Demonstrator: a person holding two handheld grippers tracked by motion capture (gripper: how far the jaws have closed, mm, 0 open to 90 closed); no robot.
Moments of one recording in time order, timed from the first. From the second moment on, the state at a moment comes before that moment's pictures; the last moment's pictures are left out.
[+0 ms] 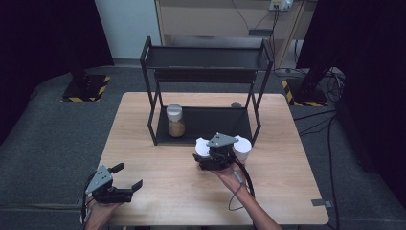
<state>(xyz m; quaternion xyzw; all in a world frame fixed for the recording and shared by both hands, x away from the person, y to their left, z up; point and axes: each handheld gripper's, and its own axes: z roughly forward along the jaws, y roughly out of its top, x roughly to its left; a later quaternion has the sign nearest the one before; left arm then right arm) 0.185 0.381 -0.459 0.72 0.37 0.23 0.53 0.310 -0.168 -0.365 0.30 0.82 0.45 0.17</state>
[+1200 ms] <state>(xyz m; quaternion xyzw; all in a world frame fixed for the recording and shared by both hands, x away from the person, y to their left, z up) 0.186 0.384 -0.460 0.72 0.37 0.23 0.54 0.371 -0.147 -0.305 0.32 0.82 0.44 0.18</state>
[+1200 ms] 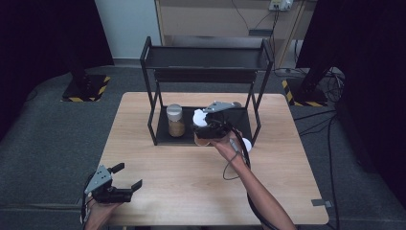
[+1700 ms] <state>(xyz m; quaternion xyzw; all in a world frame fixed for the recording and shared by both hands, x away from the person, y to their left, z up) 0.186 0.385 -0.461 0.72 0.37 0.23 0.54 0.405 -0.130 -0.306 0.37 0.79 0.43 0.21</state>
